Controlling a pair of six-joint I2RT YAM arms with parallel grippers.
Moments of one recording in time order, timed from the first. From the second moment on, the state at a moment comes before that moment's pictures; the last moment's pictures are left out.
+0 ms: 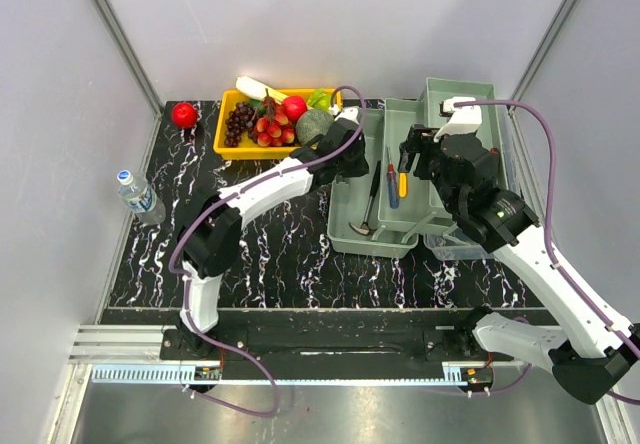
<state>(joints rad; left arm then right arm) -0.75 1.99 1.64 -0.28 -0.09 -0.63 0.62 1.06 1.24 -0.44 0.49 0.28</state>
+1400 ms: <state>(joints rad) -0.03 1.44 0.90 -0.69 -0.36 -0.75 0.62 1.11 1.23 -0.43 0.48 0.28</state>
